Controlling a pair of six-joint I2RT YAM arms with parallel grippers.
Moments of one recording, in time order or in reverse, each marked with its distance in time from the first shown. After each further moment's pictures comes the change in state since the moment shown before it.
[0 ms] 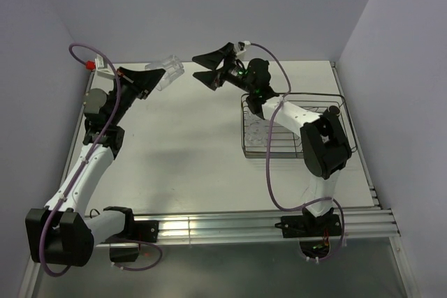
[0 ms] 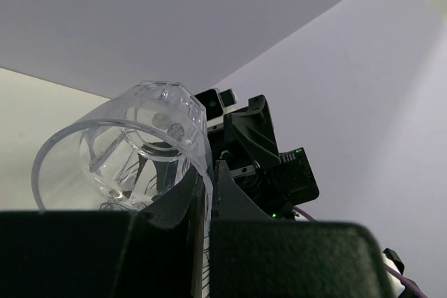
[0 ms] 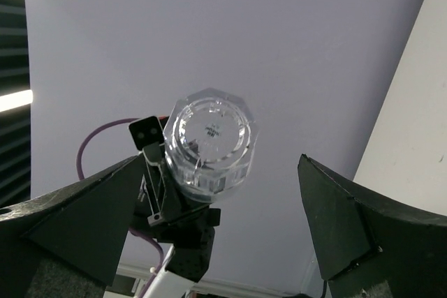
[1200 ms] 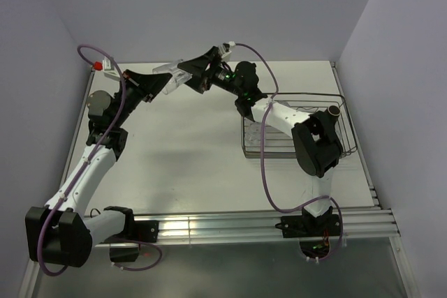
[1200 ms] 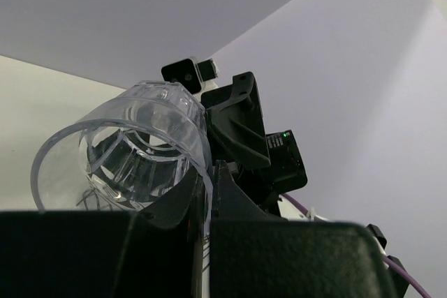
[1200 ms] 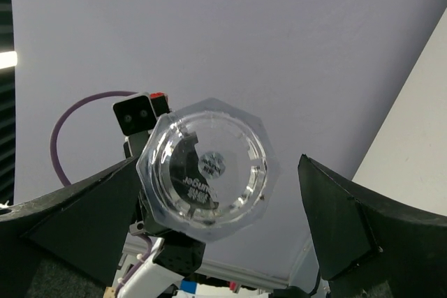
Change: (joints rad) left arm -0.041 0.001 -0.018 0.030 0.038 -0.025; right arm 0.095 0.076 0.084 0.027 0.002 -0.054
